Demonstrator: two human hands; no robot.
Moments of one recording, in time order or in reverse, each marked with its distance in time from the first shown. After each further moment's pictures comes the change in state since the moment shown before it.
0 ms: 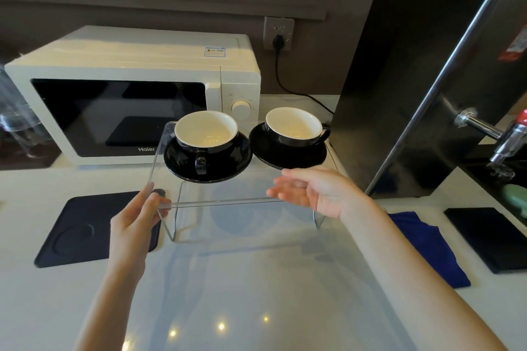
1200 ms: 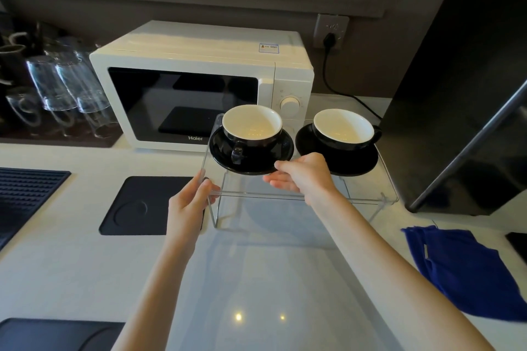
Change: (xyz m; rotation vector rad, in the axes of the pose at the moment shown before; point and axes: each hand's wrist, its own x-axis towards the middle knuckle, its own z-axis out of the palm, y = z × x) left_hand 0.010 -0.010 -0.005 0.044 0.029 0.004; right_hand 0.041 0.013 0.089 -0.221 0.219 -0.175
